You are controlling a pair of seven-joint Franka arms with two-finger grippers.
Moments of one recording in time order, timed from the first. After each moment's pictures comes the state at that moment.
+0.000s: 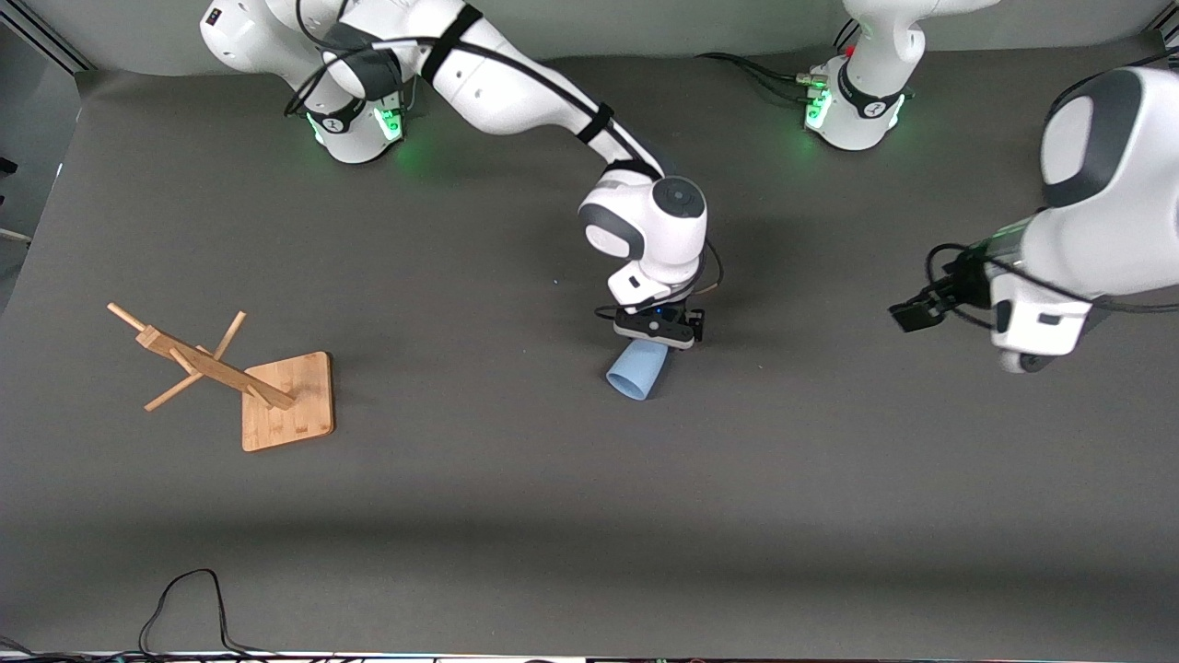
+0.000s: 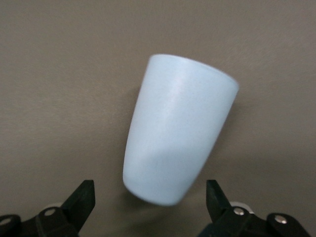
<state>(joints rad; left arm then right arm) 0.06 0.18 -0.24 -1.64 -0.09 1.59 -0.80 1.00 0.99 -0.09 -1.10 -0.17 2.17 1.32</state>
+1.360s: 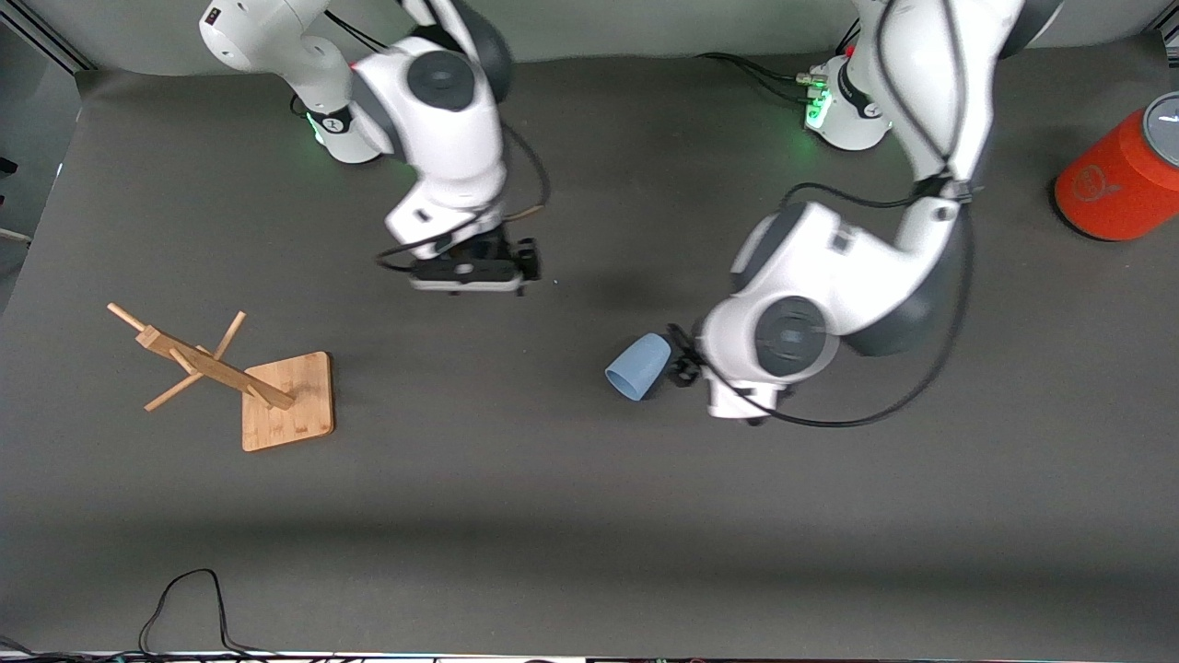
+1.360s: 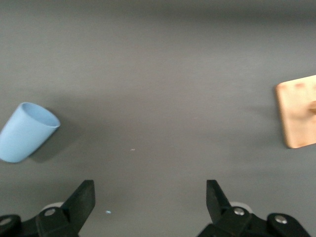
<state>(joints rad) -0.41 0.71 -0.24 -1.16 -0.07 1.66 -1.40 0.98 0.12 -0.38 -1.88 -0.14 2.06 0.68</state>
